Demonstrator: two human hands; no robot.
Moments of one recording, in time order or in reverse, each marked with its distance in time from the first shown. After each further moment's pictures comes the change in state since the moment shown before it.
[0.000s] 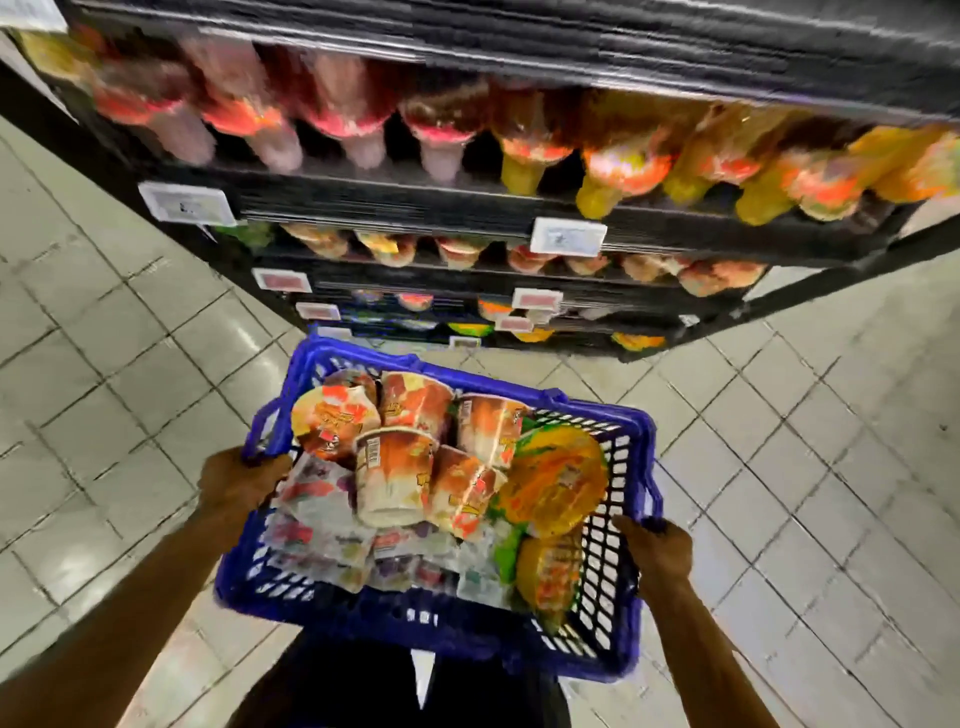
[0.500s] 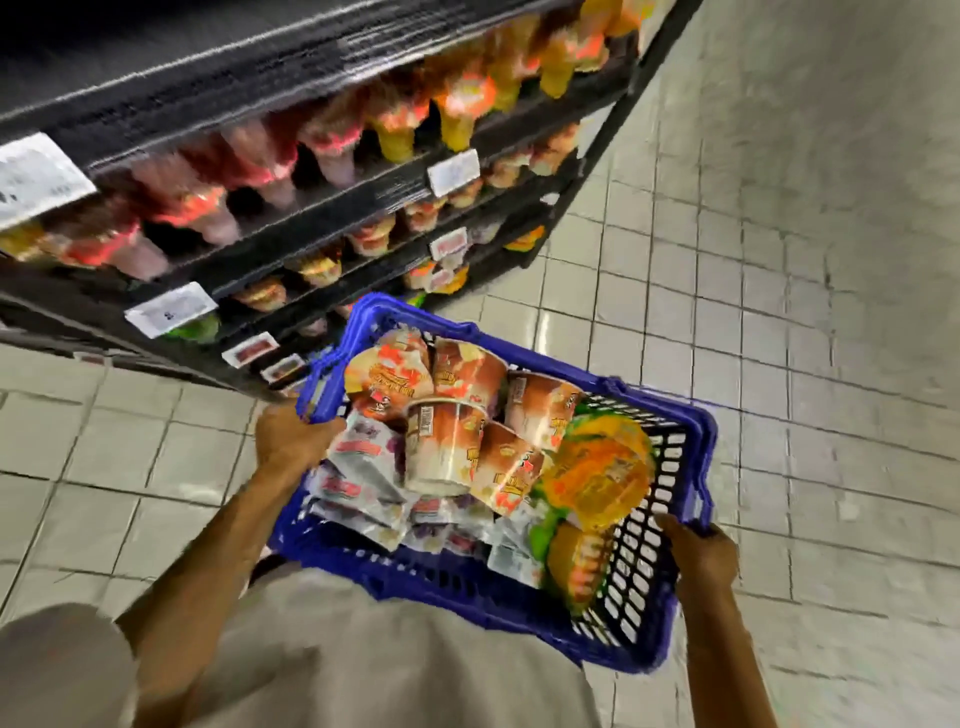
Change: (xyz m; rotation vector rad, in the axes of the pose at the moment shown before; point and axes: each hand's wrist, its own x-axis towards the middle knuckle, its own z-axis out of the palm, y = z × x) left_hand 0.003 0.096 -0.103 0.373 -0.460 0.671; right_hand -0.308 0.132 0.036 0.522 0.463 0.392
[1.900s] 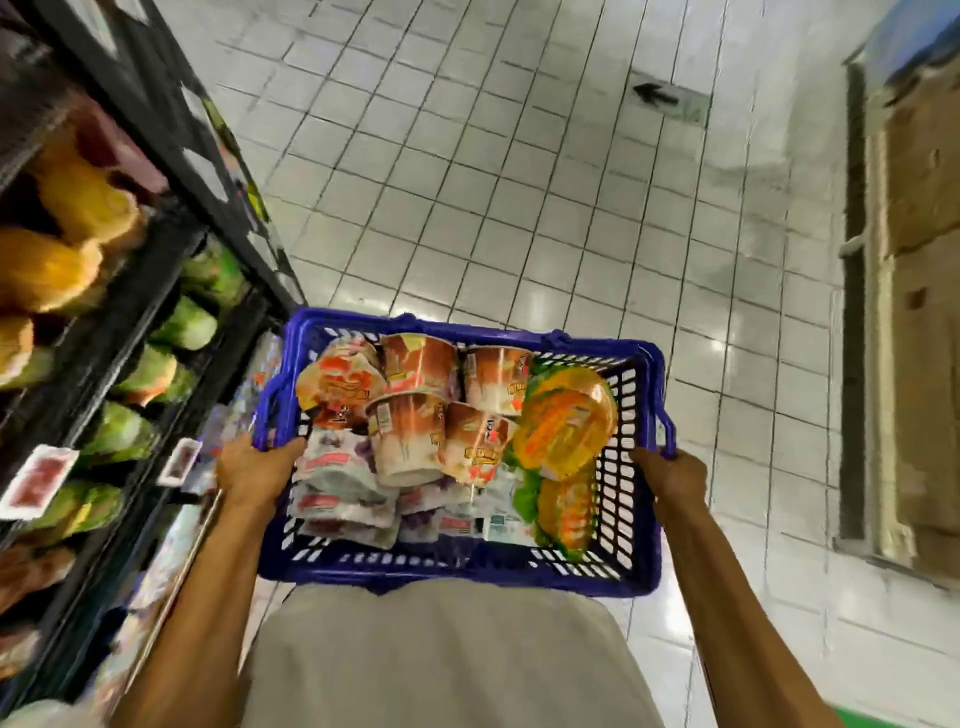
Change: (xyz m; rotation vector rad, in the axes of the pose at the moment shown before) left_hand 0.208 -0.260 -0.539 0.694 -0.647 0.769; right_hand -0.942 0.312 0.411 0.796 0.583 0.858
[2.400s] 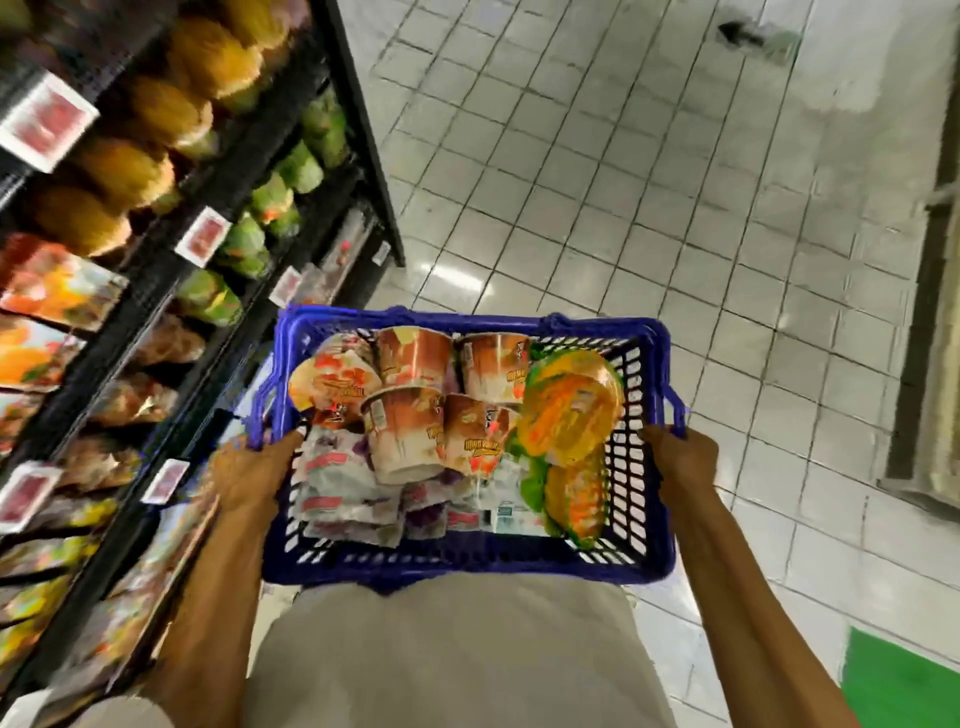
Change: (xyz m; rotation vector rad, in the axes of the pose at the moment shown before) left_hand -0.167 -0.263 -0.134 -0.108 0.146 -0.163; right_hand -0.170 0.203 -0.053 0.024 -0.120 -0.041
